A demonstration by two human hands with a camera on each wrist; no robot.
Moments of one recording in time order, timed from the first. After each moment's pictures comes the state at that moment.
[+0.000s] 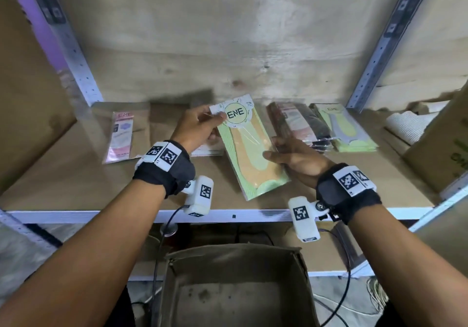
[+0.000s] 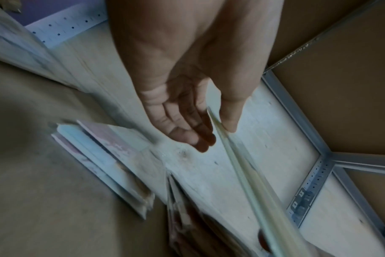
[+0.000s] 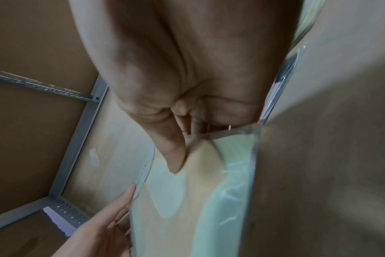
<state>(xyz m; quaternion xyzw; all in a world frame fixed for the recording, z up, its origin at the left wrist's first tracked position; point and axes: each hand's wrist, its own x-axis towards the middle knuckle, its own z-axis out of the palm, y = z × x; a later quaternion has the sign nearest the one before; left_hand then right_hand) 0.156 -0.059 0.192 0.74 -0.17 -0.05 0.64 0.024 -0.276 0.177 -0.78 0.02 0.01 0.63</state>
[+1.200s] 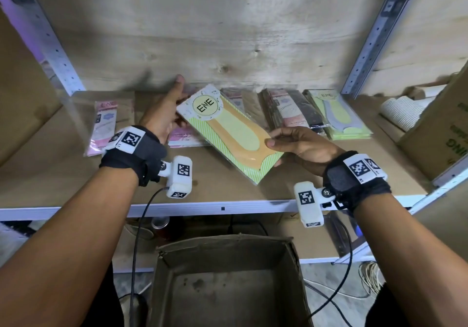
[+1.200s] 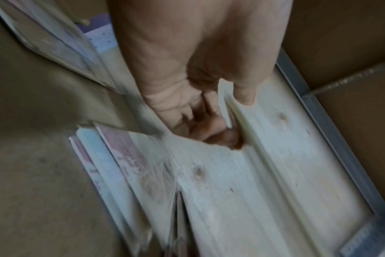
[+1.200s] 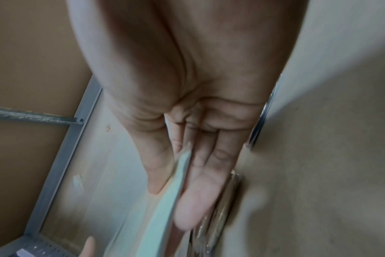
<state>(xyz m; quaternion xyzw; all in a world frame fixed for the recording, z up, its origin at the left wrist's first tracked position) 0.177 -0.045 0.193 0.69 -0.09 -0.09 0.71 0.015 -0.304 0.182 -0.72 0.05 0.06 0.69</state>
